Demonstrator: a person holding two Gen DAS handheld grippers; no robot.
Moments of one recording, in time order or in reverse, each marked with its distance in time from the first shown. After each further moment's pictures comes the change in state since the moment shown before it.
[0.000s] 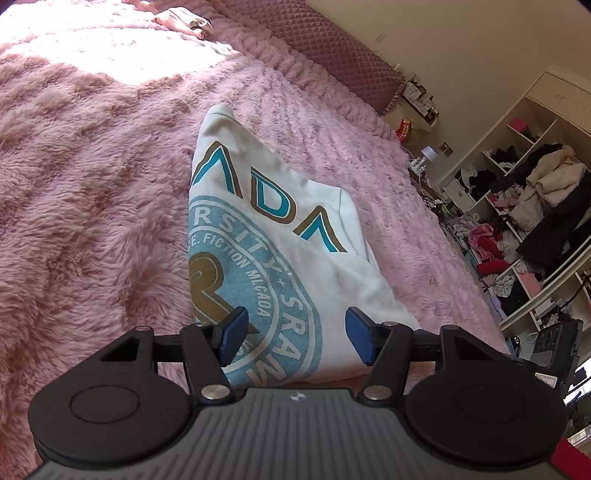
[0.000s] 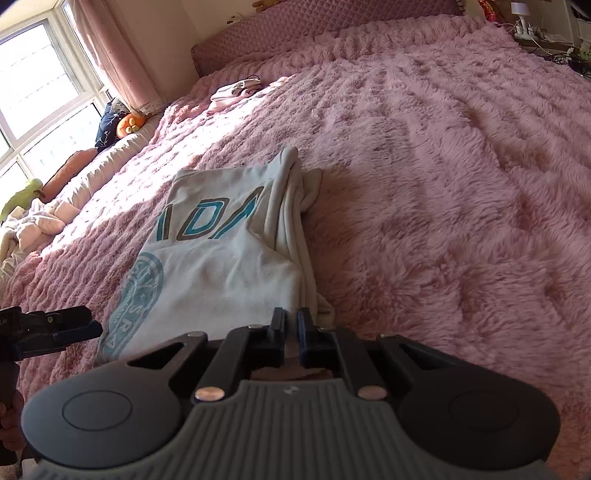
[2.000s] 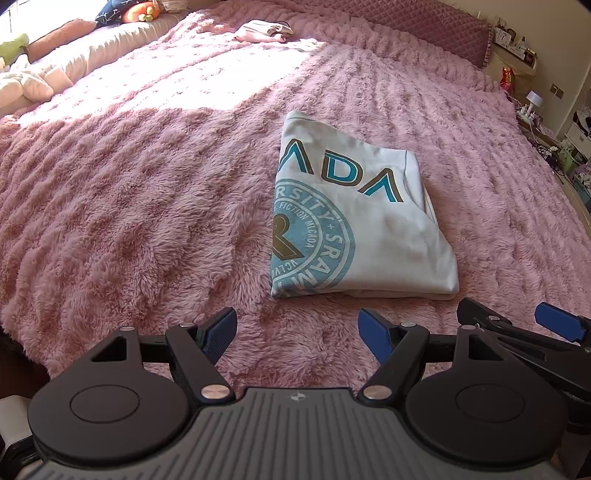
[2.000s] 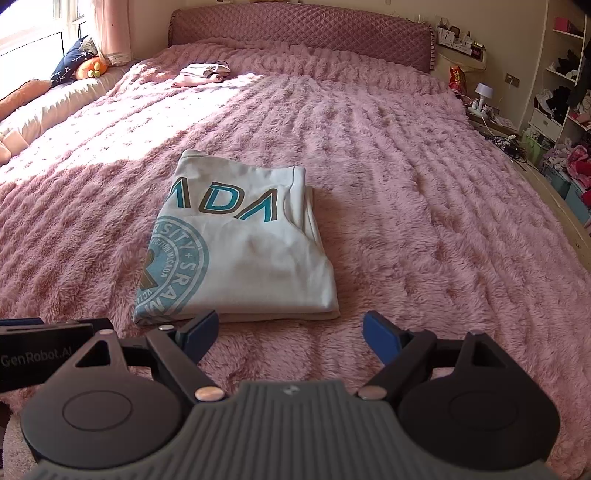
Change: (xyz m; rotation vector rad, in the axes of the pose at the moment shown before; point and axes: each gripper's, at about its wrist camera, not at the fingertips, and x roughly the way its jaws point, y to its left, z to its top) left arm -0.079 -0.123 -0.030 0.088 0.097 0.557; right arm -0.107 0.178 -0.026 -0.221 0.033 -0.403
